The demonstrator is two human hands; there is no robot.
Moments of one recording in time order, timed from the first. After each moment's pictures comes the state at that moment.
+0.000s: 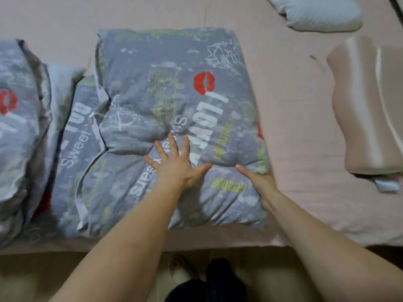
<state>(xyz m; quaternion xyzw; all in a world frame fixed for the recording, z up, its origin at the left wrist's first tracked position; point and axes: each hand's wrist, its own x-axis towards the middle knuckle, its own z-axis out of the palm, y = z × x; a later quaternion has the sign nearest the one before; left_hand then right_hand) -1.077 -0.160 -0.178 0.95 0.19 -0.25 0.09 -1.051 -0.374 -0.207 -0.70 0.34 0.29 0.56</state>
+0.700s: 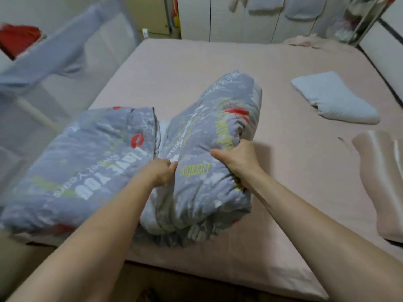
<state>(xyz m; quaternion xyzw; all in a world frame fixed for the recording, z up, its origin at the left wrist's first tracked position) -1.158 0.084 -0.004 0.93 0.26 -0.20 0.16 -1.084 -0.127 0.057 -0.80 -0.09 0.14 0.58</state>
